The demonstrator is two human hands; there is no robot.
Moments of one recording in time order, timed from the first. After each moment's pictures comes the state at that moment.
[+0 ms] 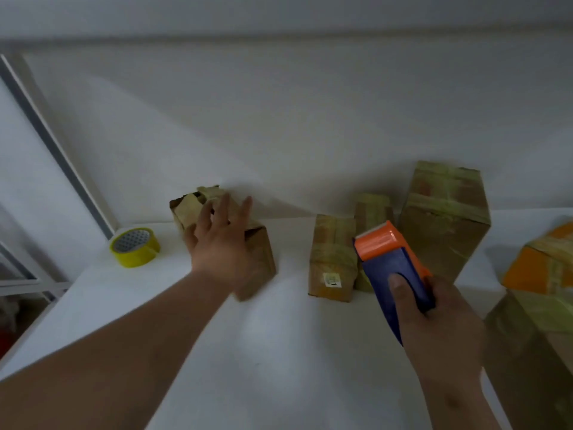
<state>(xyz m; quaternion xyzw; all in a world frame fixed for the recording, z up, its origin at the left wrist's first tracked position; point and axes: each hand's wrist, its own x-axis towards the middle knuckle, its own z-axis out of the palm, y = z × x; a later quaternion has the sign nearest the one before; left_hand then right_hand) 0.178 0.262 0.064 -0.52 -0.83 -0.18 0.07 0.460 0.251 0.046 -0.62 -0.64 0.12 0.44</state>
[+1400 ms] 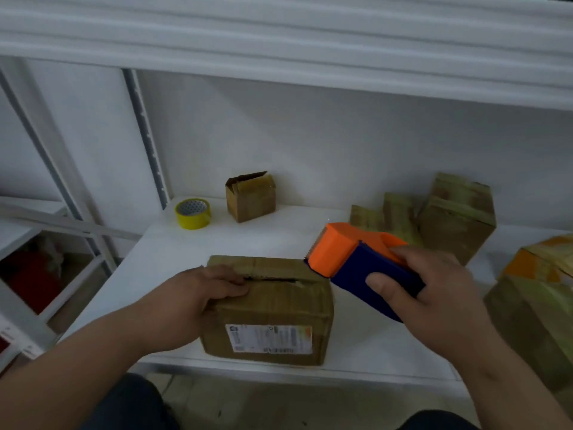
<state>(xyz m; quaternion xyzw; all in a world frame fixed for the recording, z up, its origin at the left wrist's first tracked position) 0.097 0.032 0.064 -0.77 -0.59 -0.24 -0.04 0.423 0.144 0.127 -0.35 -0.86 0.04 0.36</state>
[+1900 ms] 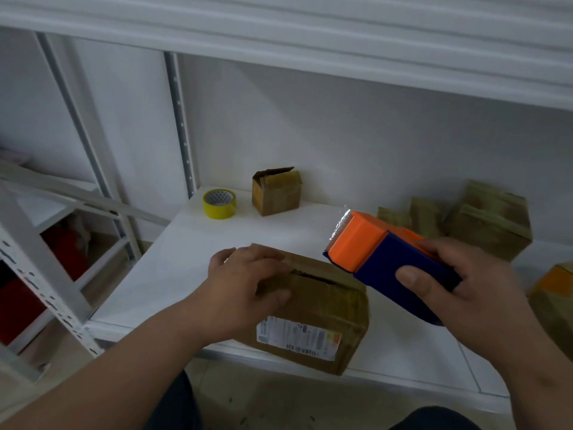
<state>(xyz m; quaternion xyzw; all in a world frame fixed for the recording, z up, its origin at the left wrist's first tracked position) 0.134 0.023 0.091 -0.67 -0.70 -0.22 -0.10 0.400 0.121 0.163 -0.33 -0.87 0.12 0.35</state>
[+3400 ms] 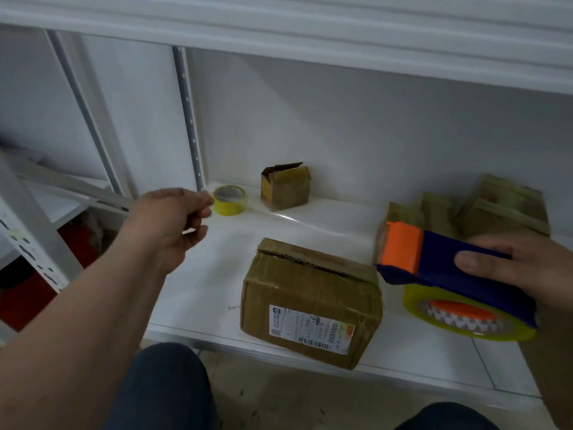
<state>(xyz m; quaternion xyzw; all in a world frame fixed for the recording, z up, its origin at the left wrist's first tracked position) 0.068 0.026 0.148 -0.14 -0.64 -0.69 -0.31 0.428 0.152 0.205 -0.41 -0.83 0.34 0.13</state>
